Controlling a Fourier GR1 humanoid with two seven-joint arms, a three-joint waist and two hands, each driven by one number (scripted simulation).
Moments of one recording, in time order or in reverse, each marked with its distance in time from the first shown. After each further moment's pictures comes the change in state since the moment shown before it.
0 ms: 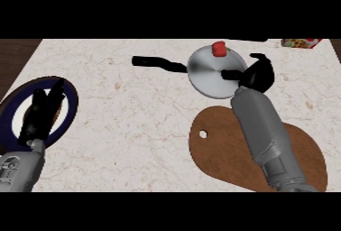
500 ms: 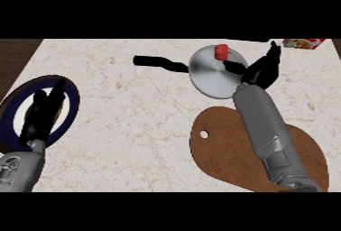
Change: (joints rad) left arm 0.002 0.000 -0.001 0.006 -0.001 -0.010 -0.012; right arm -0.051 -0.012 -0.091 0.070 -0.109 -0.192 -0.236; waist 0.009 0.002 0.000
